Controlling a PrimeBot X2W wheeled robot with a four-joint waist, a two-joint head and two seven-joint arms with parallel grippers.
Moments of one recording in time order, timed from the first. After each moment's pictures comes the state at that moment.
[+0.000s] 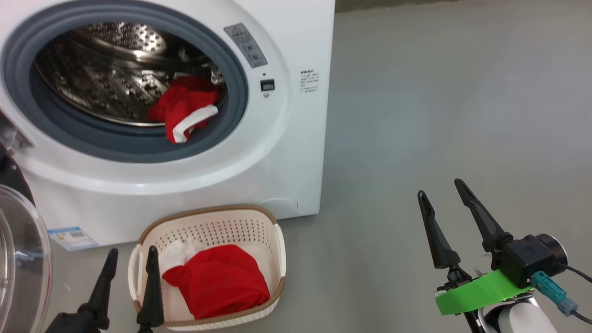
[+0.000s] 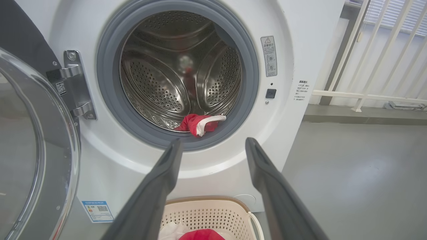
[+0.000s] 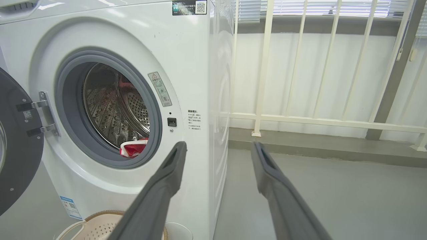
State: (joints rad) left arm 0.04 0.07 0.03 0.04 -0.24 -0.01 -0.21; right arm -0.08 -0.05 0.07 0.09 0.18 0.12 -0.26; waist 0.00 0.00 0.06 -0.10
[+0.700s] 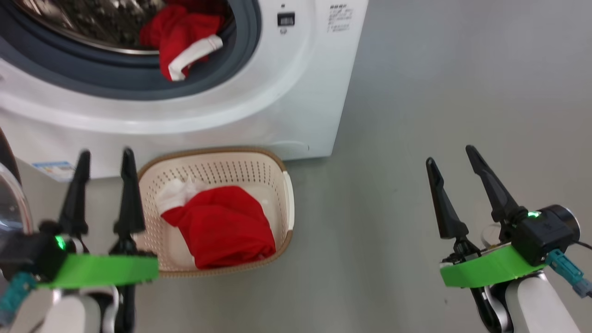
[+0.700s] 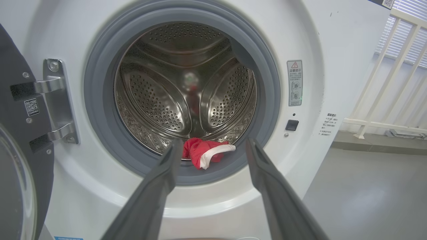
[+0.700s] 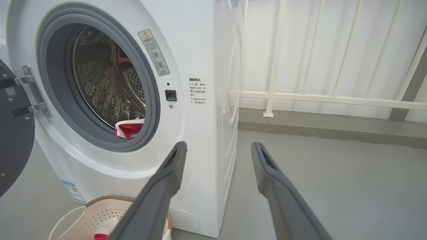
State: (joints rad) left arm -0.27 0.08 0.05 0.07 -0.31 -0.04 -0.25; right arm -0.16 -0.05 0.05 0.05 0.17 0.12 -0.26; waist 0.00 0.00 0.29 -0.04
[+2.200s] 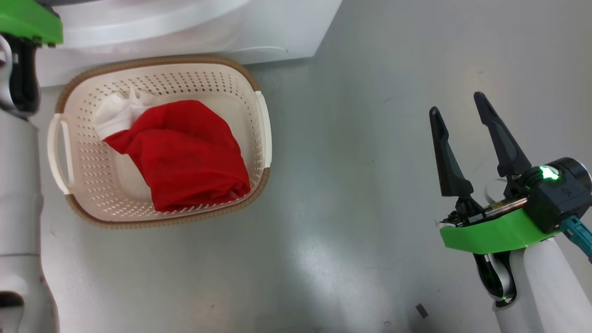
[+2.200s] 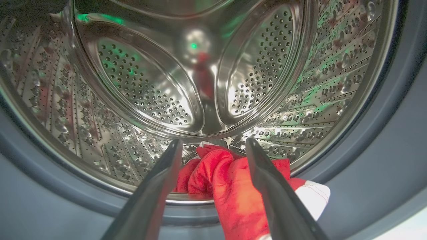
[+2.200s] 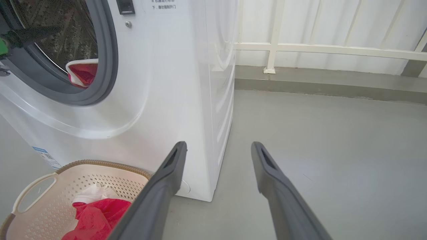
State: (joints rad) left arm -1.21 0.20 0.03 0.82 -0.25 -0.12 -0.26; right arm -0.29 -0.05 0.06 0.01 0.17 0.12 -0.26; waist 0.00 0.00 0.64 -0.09
